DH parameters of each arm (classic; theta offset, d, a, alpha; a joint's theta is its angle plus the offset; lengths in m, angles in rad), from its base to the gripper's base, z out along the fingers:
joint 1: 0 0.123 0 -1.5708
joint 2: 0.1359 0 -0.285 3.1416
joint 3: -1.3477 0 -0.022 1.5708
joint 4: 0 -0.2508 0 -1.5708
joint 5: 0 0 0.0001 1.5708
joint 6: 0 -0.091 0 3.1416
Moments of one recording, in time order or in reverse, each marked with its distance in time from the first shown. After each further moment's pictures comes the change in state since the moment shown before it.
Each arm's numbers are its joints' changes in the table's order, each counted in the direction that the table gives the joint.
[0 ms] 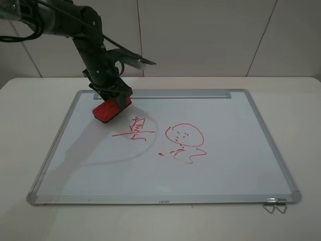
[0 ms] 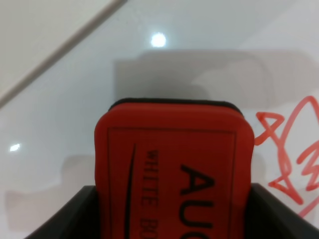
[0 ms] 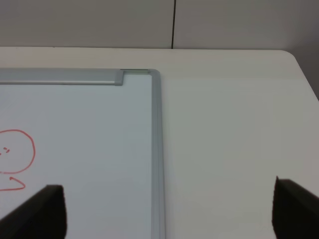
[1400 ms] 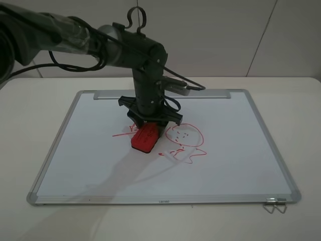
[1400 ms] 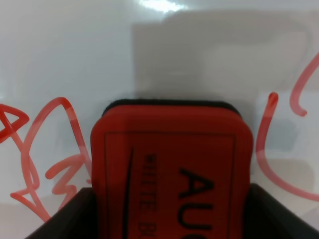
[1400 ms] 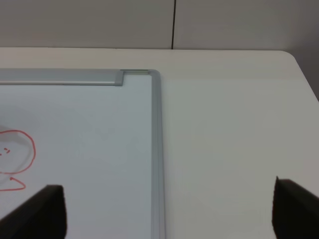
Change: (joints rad) left arm -0.313 0.107 0.017 -0.165 -0.002 0.578; right arm 0.000 0.000 0.000 0.000 0.000 0.000
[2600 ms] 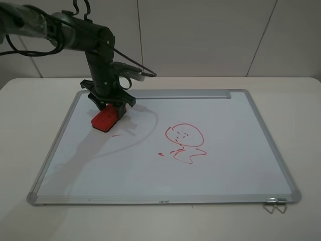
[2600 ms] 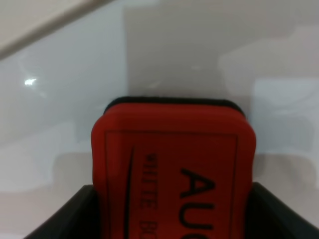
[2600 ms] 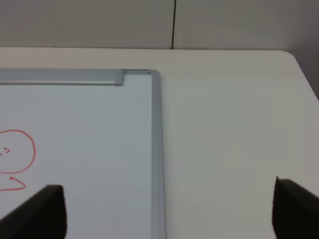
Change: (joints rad) left arm 0.281 0.012 0.011 0.013 -0.023 -0.342; right arm 0.000 0.000 0.000 0.000 0.000 0.000
